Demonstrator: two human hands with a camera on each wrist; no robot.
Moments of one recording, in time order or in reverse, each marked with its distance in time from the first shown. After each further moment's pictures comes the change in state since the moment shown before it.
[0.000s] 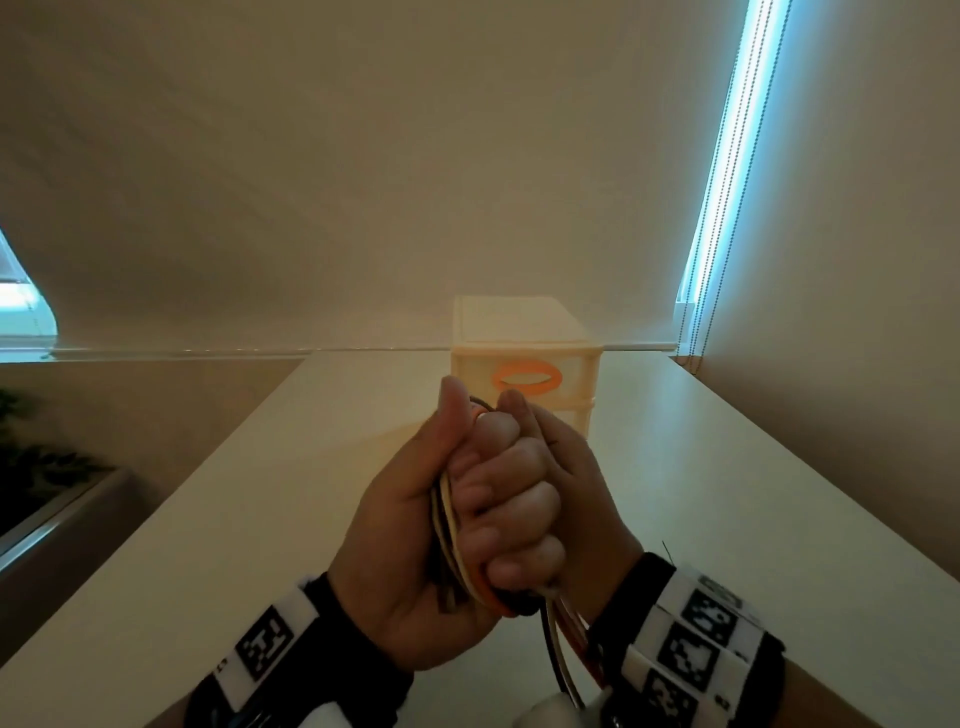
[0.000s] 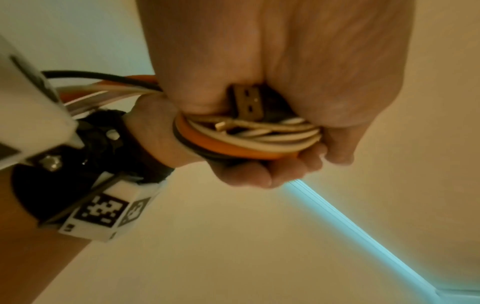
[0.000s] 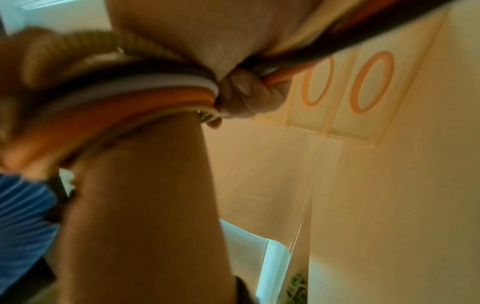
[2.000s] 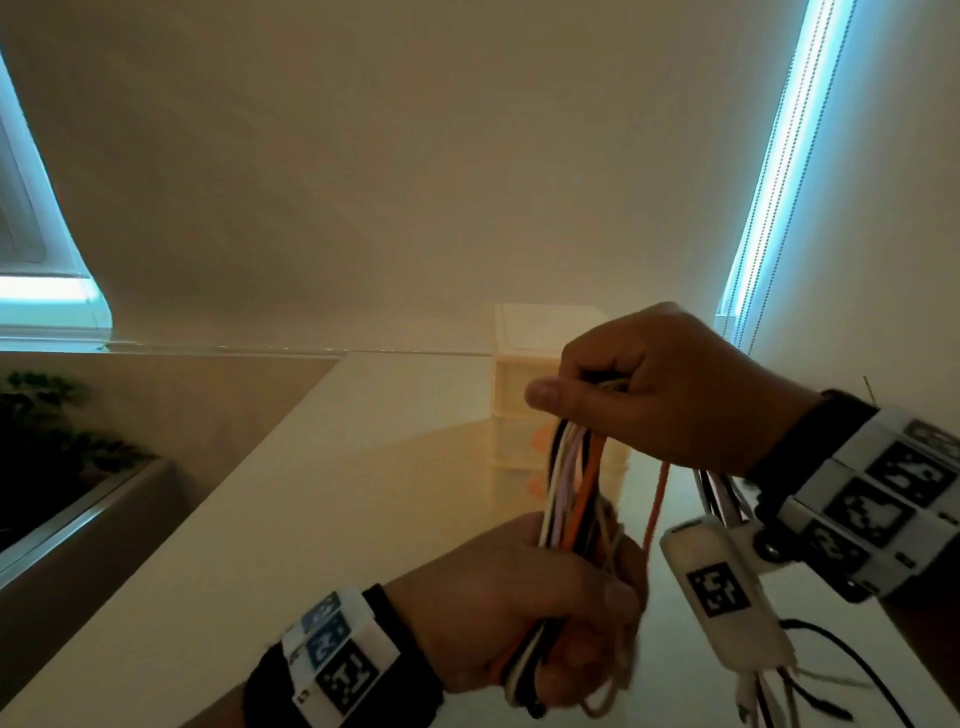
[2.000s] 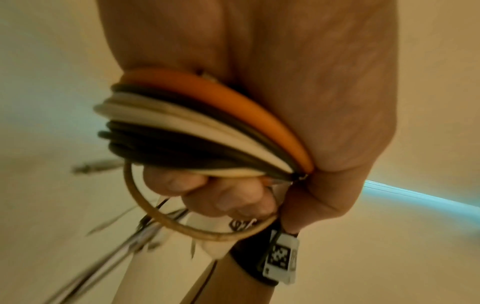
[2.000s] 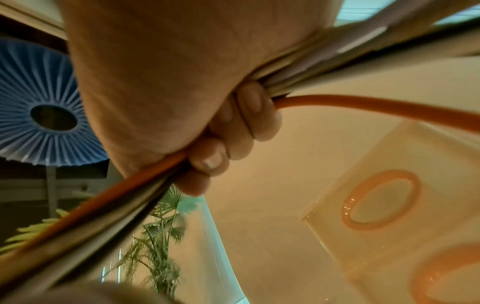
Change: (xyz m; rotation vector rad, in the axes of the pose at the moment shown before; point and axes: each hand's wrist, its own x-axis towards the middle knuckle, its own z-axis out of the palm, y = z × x) left_hand -0.012 -0.001 -0.017 0.519 0.075 -0.380; right_hand 0.034 -0.092 -0.016 -1.388 -0.319 -0.594
